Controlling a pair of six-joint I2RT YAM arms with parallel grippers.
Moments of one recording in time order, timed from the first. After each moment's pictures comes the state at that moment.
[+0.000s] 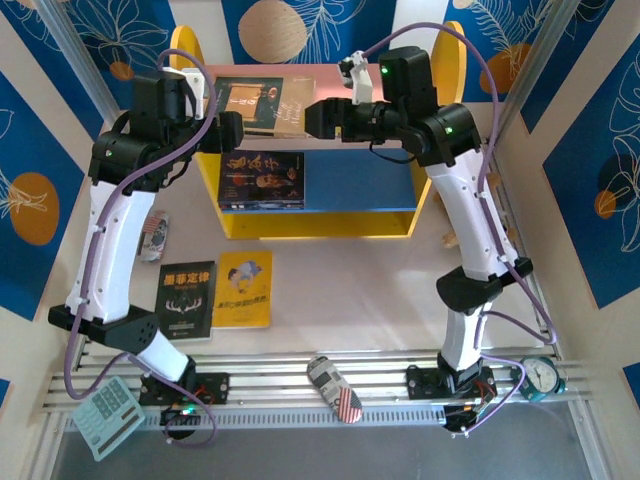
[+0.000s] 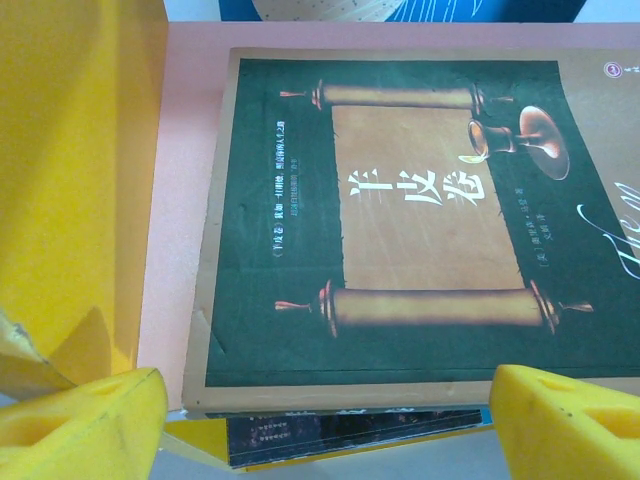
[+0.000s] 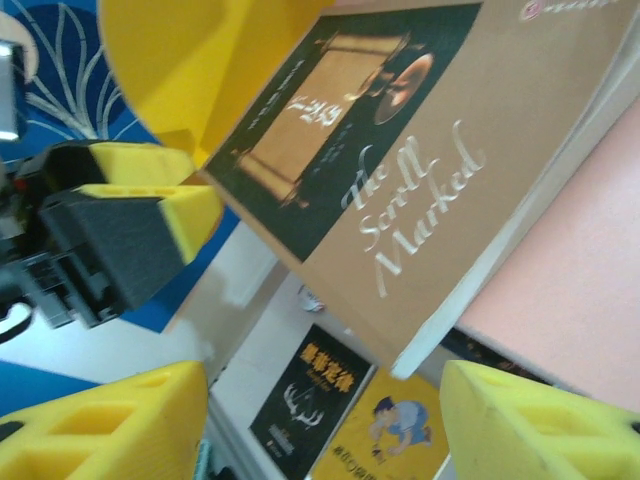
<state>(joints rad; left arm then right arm) -0.35 1.59 2.23 -1.15 -0.12 -0.18 0.53 1.89 2.59 -1.15 -0.45 0.43</state>
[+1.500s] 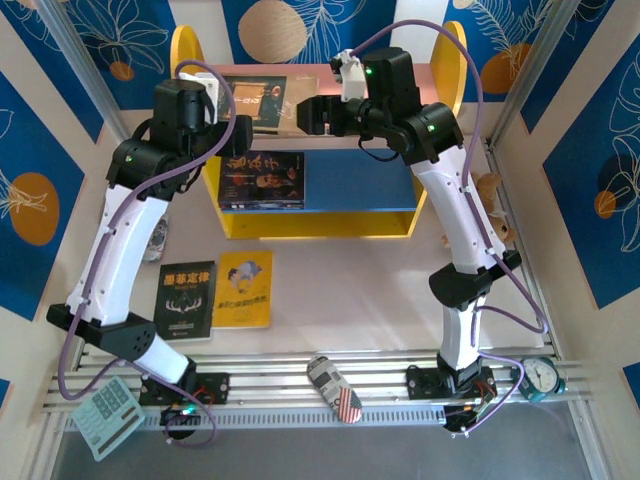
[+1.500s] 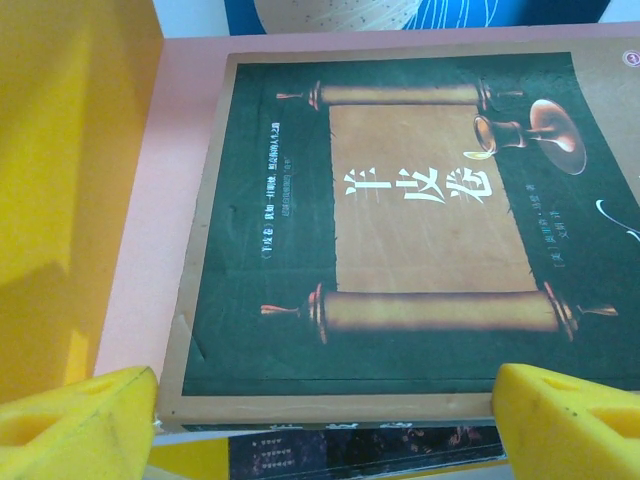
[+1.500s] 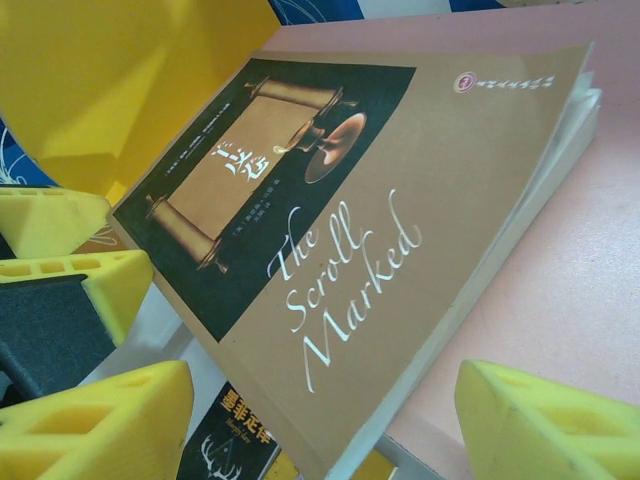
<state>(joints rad) -0.44 1.55 2.09 -1.01 -0.26 -0.17 0.57 1.94 2.59 -1.08 -0.29 0.36</state>
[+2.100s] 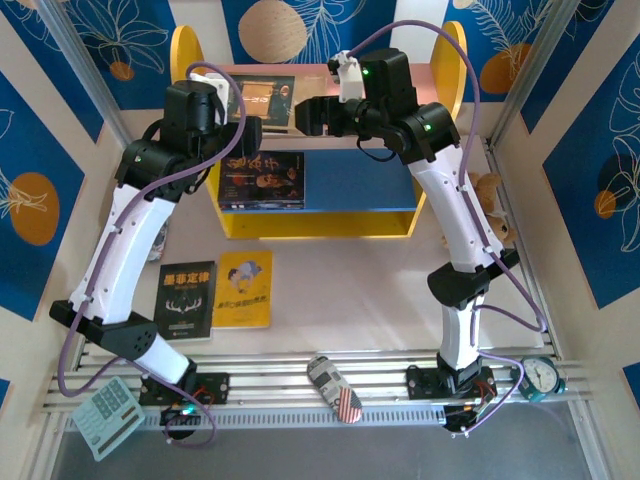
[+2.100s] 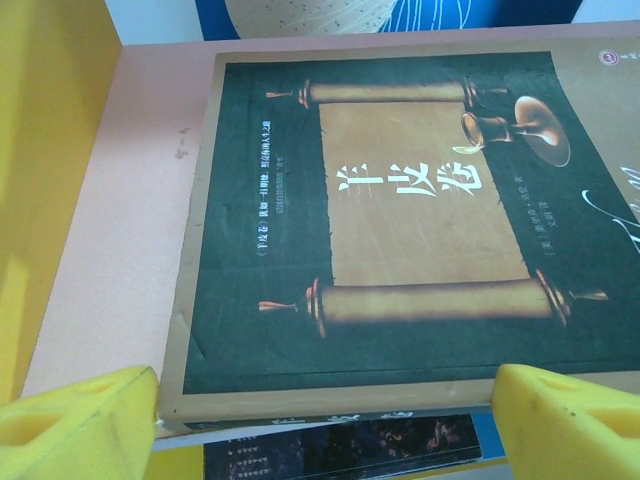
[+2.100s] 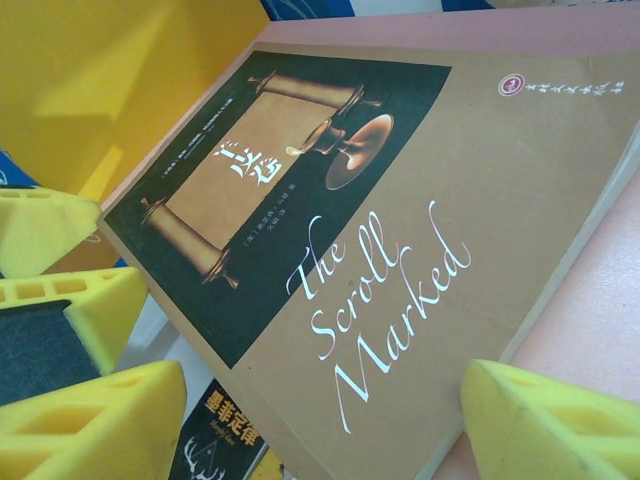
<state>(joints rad) -0.49 1.56 2.08 -0.99 -0.28 -0.18 0.57 1.95 2.60 -1.08 -0.26 0.32</state>
